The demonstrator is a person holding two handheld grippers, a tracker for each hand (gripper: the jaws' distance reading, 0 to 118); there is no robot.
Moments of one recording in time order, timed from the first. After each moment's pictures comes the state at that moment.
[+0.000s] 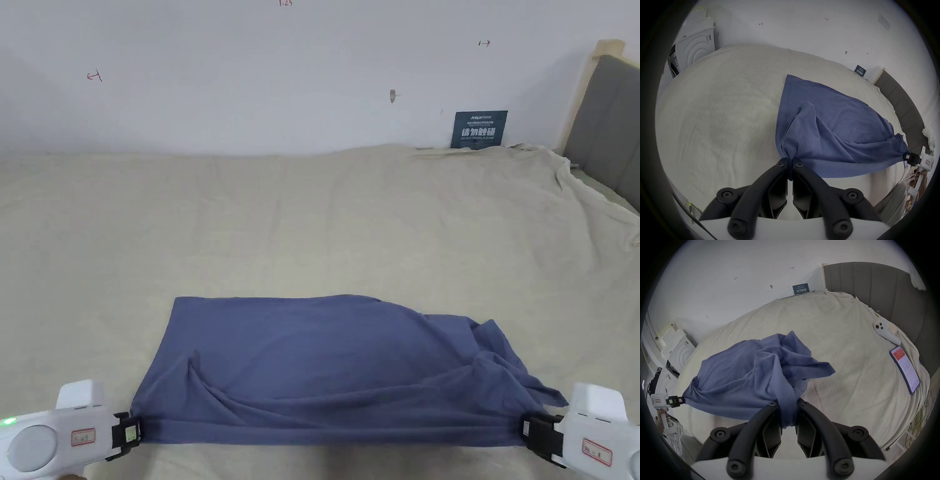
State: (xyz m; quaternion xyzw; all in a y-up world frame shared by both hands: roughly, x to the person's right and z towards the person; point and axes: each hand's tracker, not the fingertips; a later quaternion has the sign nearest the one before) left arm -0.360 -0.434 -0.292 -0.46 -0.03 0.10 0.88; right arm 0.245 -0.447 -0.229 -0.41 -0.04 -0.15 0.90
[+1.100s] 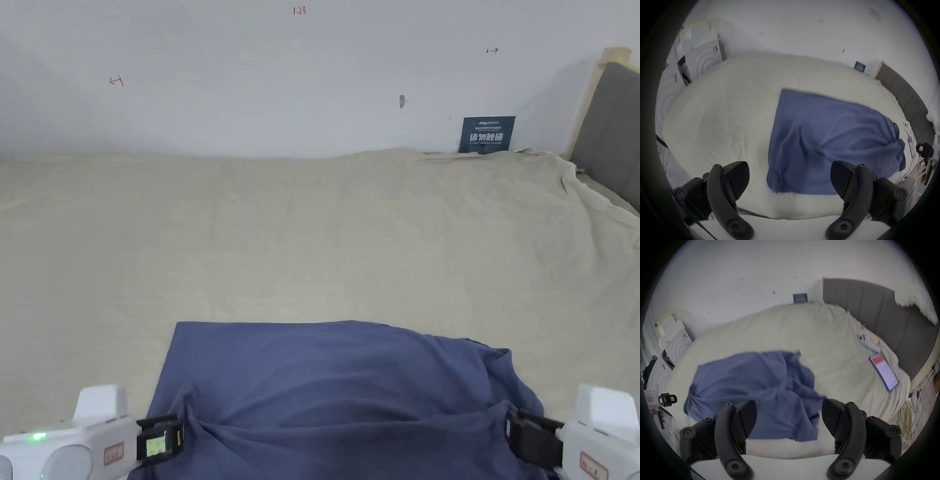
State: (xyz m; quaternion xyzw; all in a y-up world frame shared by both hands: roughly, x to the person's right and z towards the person) left arm -0.311 -0.390 -0.231 -0.41 0.01 0.04 0.91; right arm 0.203 -0.377 -0.179 -0.36 -0.07 -0.09 0.93
